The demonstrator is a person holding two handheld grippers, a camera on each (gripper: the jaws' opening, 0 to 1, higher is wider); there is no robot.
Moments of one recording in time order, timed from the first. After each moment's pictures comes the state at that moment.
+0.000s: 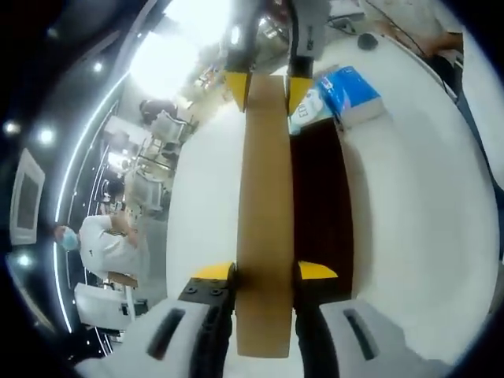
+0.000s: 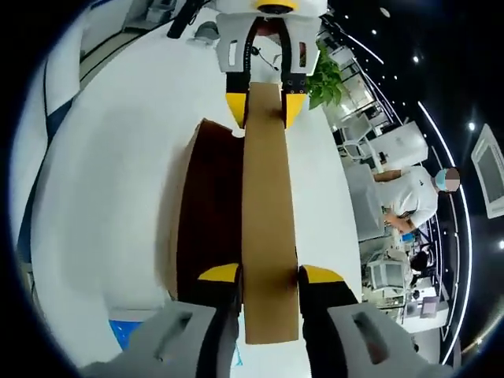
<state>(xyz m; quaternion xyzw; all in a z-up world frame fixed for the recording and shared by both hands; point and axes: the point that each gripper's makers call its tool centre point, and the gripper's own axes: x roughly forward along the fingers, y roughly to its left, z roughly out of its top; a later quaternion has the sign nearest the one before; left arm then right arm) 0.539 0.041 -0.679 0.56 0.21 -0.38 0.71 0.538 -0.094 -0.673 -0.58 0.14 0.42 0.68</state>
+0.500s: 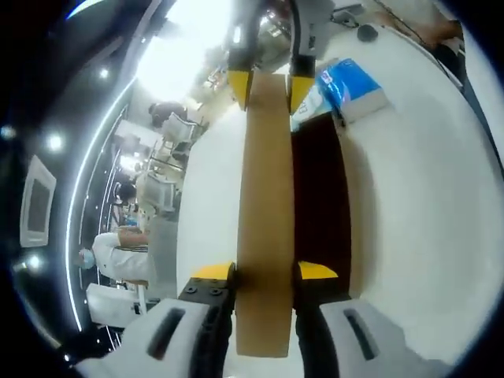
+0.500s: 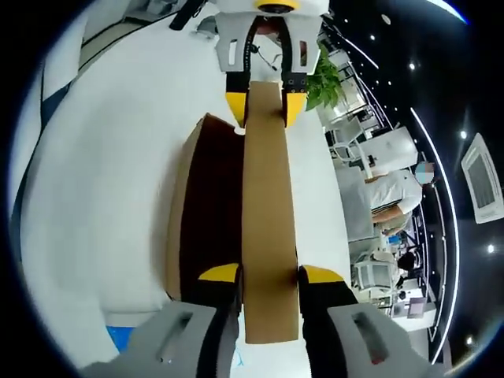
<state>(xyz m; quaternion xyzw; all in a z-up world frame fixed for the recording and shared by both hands) 0.527 0.041 -0.688 0.57 0.19 -0.35 0.71 0.529 -0.095 -0.685 -0.60 0.11 0.40 0.69</state>
